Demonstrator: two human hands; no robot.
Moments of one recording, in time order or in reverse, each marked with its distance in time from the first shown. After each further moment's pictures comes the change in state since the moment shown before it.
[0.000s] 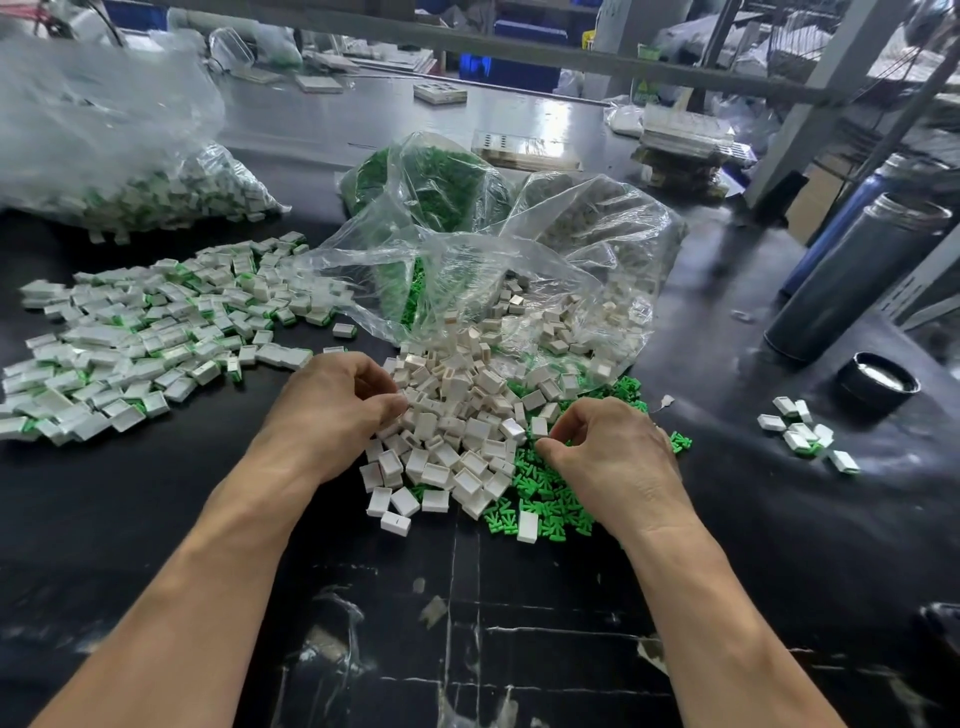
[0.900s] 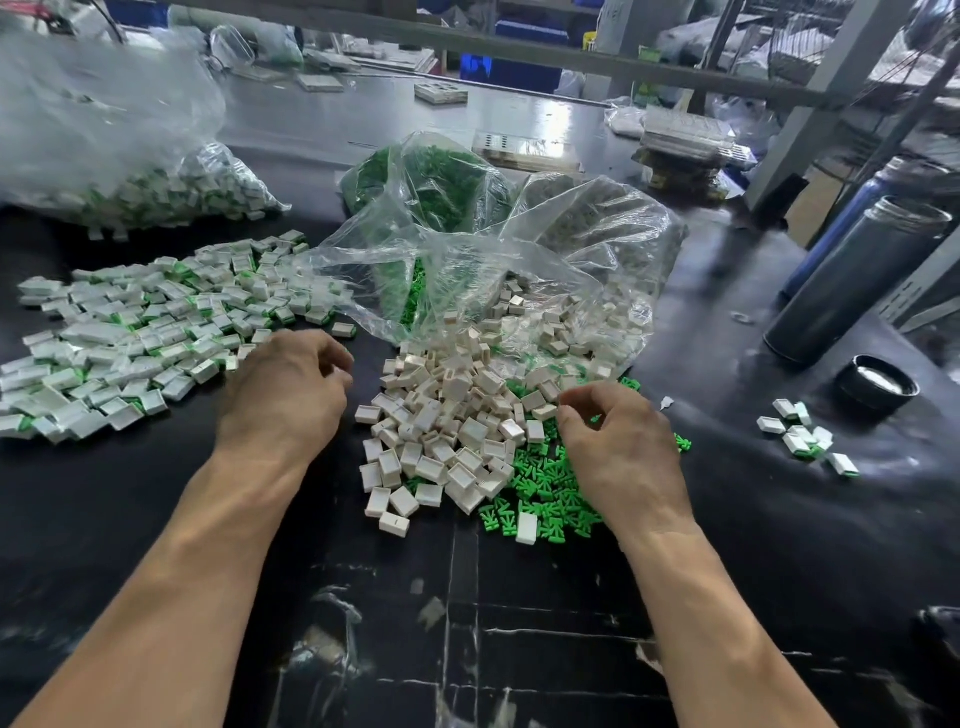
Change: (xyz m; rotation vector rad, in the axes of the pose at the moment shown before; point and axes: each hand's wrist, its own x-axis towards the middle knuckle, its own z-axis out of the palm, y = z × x) left_hand 0.012 -0.012 -0.014 0.248 0.278 -0.005; right_hand -0.003 0.002 0.001 0.292 0.150 -0.026
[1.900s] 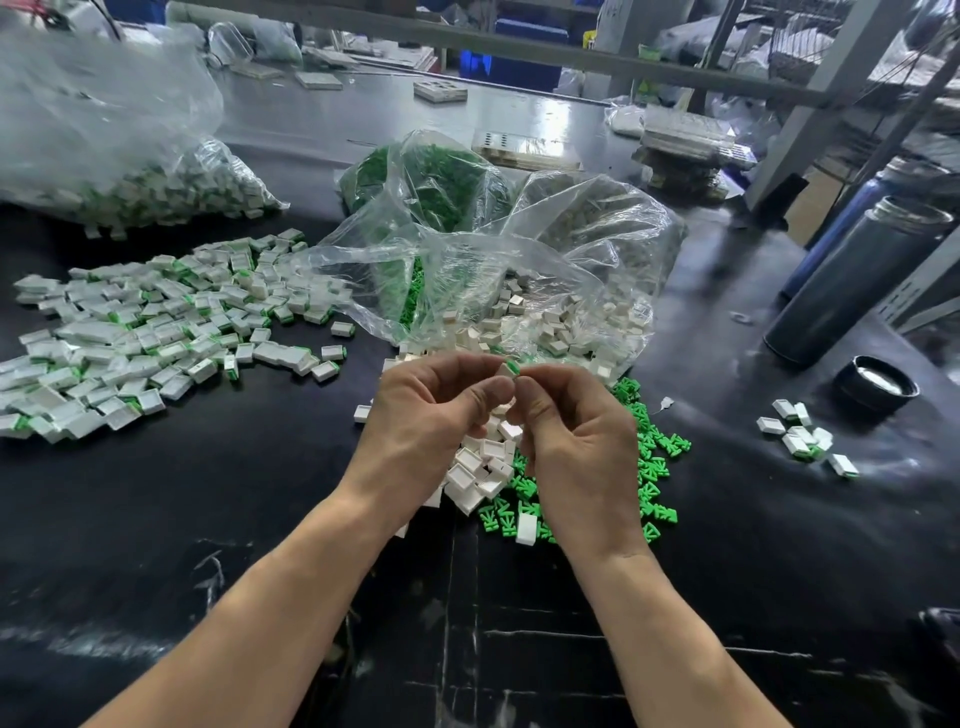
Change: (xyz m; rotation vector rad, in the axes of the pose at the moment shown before) left_hand -0.057 0.065 0.031 -1.076 -0.392 0.126; right_hand -0.021 -0.017 0.031 0.776 0.039 -0.247
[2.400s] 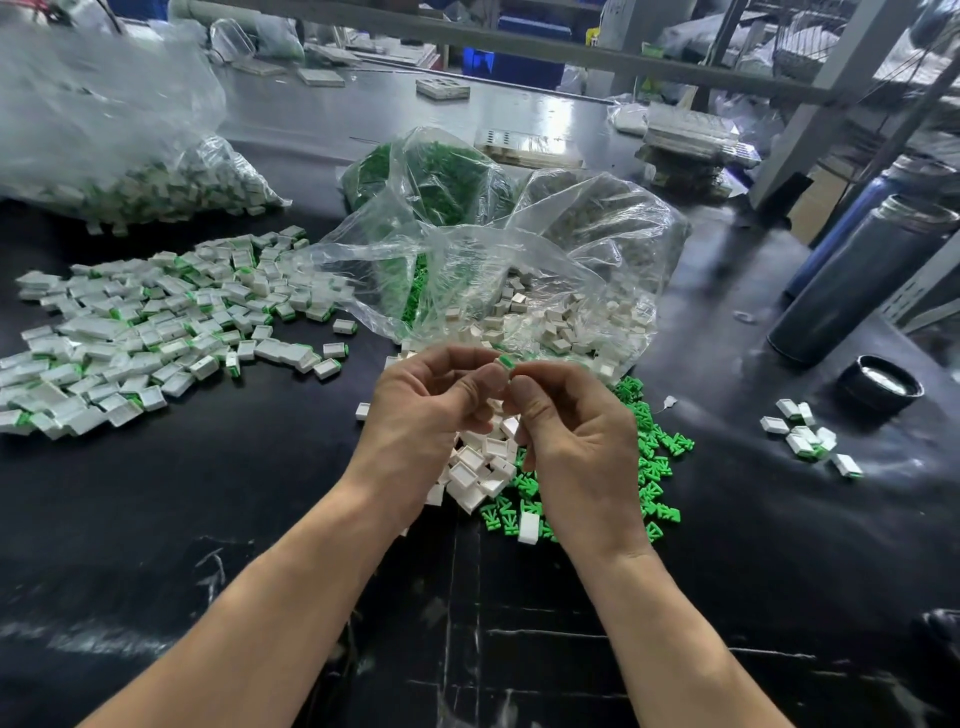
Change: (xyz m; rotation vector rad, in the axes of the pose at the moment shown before) left_hand 0.000 0.004 0.003 -0.186 0.041 -0.079; right_hand -0.001 -0.003 0.001 0.053 -0.030 0.000
